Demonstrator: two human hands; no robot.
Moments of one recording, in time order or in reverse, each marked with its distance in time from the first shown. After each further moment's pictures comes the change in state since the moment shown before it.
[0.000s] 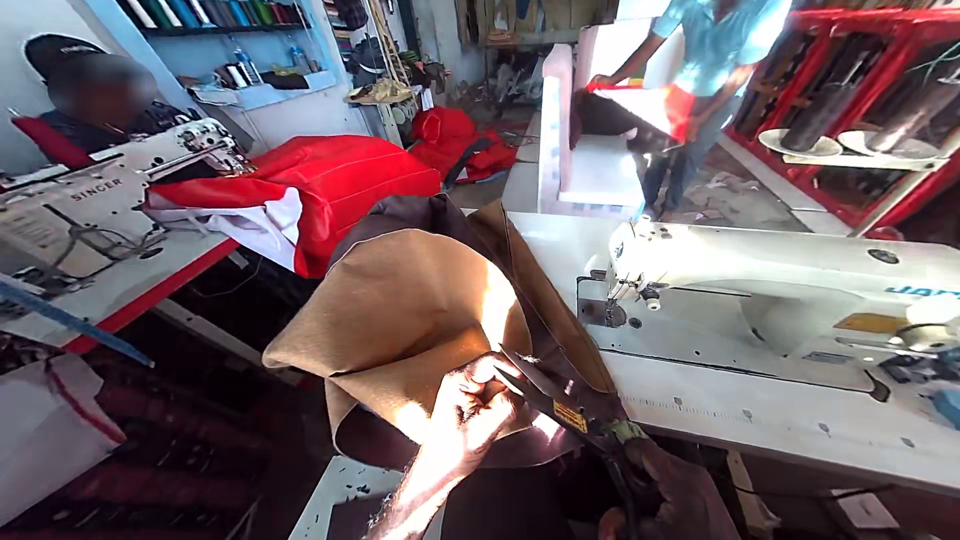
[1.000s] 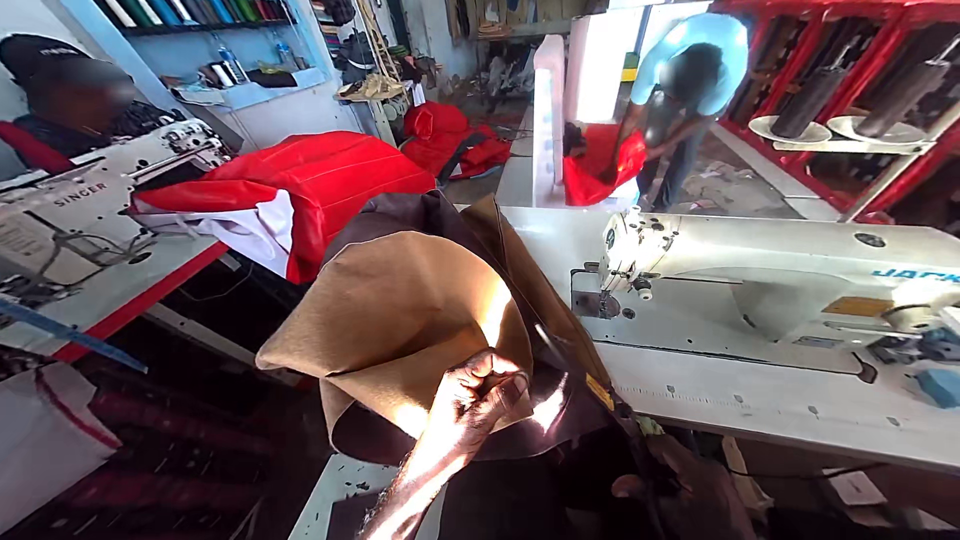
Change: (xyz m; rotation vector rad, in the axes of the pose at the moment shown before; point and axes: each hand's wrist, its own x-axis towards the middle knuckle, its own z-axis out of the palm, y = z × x) left_hand -0.002 -0.002 0.002 0.026 -0.039 -0.168; right_hand -0.020 0.019 -0.003 -0.026 0.096 0.142
